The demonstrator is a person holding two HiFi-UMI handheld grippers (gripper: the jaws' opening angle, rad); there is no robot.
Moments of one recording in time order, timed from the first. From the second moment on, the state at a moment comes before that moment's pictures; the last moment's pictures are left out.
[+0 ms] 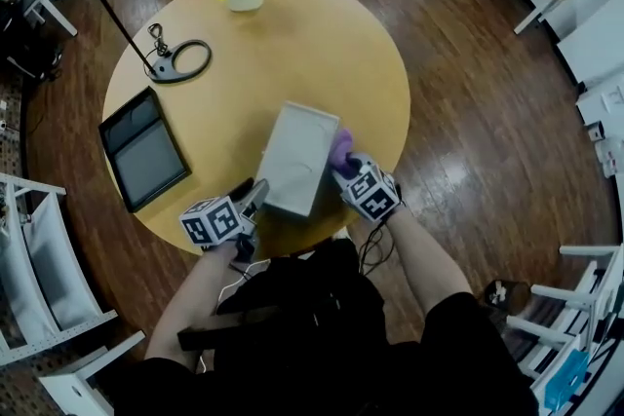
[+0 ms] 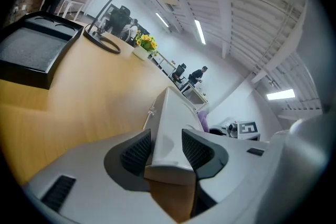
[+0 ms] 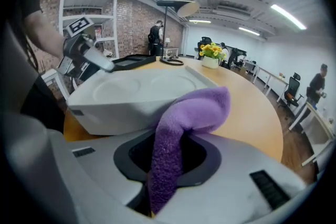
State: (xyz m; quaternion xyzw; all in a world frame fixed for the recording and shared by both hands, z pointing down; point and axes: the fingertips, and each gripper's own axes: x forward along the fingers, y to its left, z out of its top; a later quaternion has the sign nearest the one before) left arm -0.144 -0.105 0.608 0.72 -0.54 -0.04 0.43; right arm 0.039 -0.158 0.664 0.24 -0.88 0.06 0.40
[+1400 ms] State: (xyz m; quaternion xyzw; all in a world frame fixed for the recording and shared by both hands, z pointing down) left arm -0.140 -0.105 0.596 0.75 -0.51 -0.06 0.41; right arm 0.012 0.008 0.637 0.16 -0.92 0.03 0.36
